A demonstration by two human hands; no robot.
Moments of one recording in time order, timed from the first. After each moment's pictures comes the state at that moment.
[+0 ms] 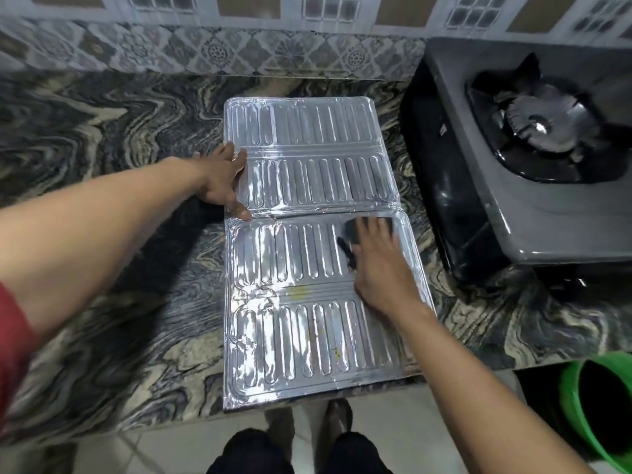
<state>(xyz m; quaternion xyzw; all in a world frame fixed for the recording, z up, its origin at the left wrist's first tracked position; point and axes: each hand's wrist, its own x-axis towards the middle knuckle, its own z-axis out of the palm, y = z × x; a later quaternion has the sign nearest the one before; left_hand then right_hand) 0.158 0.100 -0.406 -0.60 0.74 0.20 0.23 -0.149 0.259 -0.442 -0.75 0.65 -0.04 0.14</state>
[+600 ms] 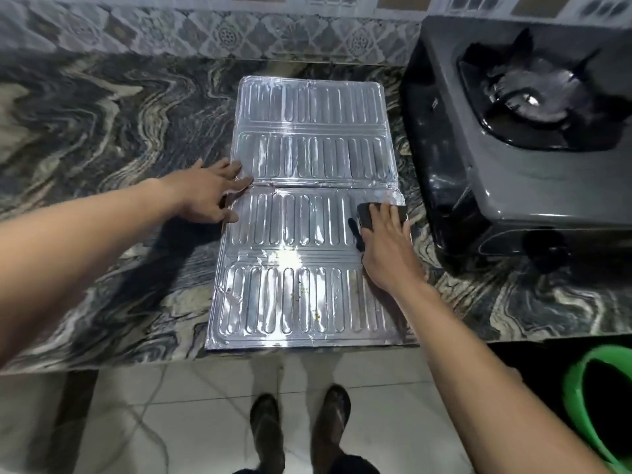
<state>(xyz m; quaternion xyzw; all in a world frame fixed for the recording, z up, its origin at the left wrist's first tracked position) 0.160 0.199 -0.410 -0.54 0.80 0.13 0.22 -0.181 0.284 -0.433 -0.74 0.65 -0.05 0.18</state>
